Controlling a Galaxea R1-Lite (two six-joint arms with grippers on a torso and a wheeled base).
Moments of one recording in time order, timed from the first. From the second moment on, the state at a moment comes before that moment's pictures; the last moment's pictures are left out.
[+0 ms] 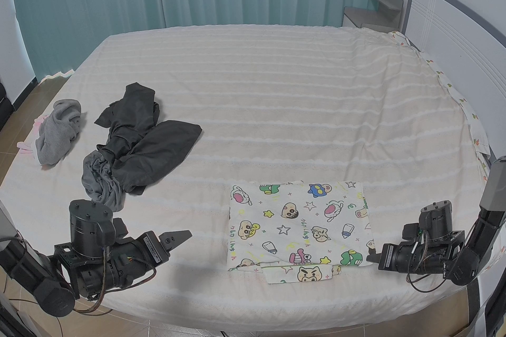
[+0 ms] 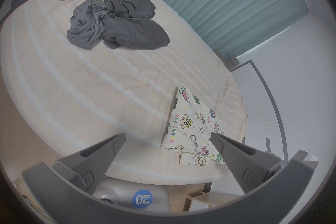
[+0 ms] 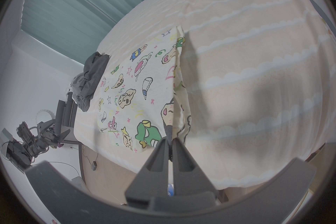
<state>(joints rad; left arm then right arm) -0.46 1.72 -0.21 -0.96 -0.01 -0.88 0.27 2.01 -0.20 -1.03 0.21 0.52</state>
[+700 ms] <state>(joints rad) -0.46 1.84 -0.22 -1.08 -0.01 -0.87 0.25 2.05 -0.24 -1.09 0.21 0.51</state>
